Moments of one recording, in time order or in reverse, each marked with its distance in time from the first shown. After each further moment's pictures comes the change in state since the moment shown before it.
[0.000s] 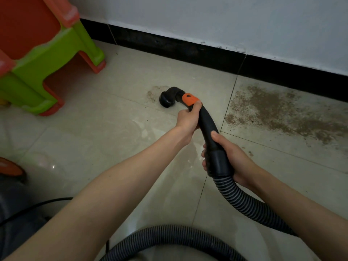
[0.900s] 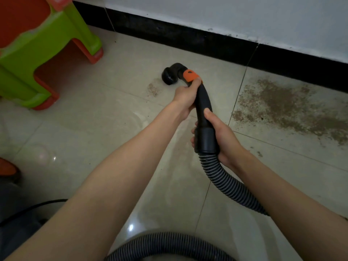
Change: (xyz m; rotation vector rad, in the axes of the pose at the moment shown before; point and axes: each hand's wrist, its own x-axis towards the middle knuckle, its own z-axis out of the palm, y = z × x) left_hand 0.046 0.039 -0.007 -0.008 0.014 -0.006; right_hand 0.055 -0.018 0.032 0.148 0.011 -0.059
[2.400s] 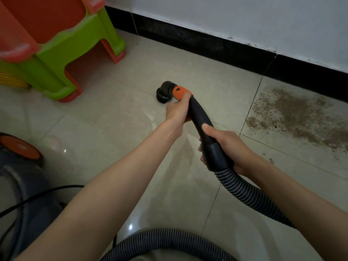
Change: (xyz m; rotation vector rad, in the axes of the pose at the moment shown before) left_hand -0.042 -0.008 -0.057 -0.072 0.252 -0.018; right_hand -0.029 0.000 0.019 -0.445 -0.049 0.039
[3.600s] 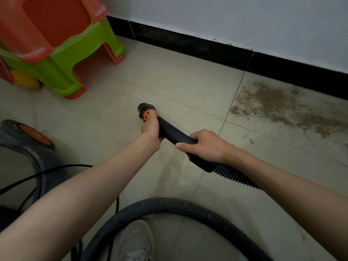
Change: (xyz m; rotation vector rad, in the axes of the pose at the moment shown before) left_hand -0.072 -0.041 -0.057 -0.158 0.215 -0.121; right_hand -0.061 0.017 0.007 -0.878 -0.101 -0.216
